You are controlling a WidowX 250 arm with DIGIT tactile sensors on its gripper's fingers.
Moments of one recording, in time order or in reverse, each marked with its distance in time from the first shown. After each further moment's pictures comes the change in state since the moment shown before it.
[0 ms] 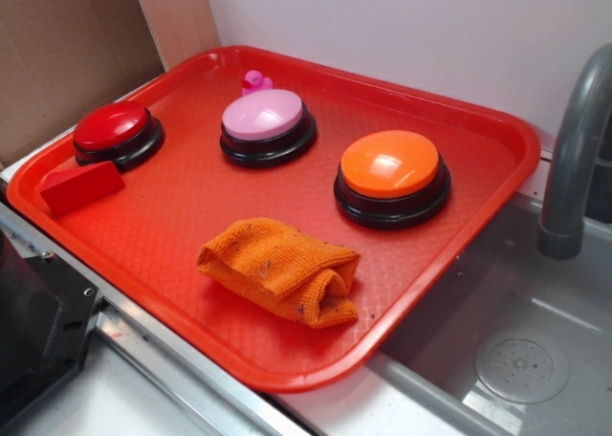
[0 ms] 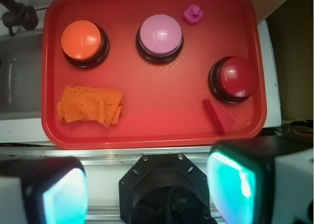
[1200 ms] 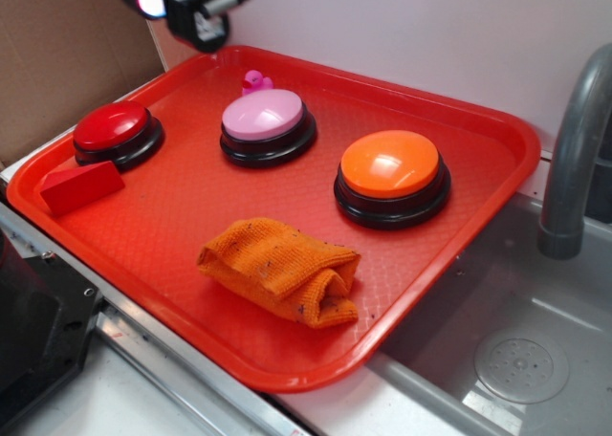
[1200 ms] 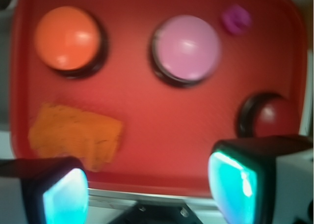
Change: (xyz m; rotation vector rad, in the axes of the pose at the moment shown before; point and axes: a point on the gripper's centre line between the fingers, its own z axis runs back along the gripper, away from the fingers) arm 0.072 -0.046 -0.085 0.003 0.168 -0.275
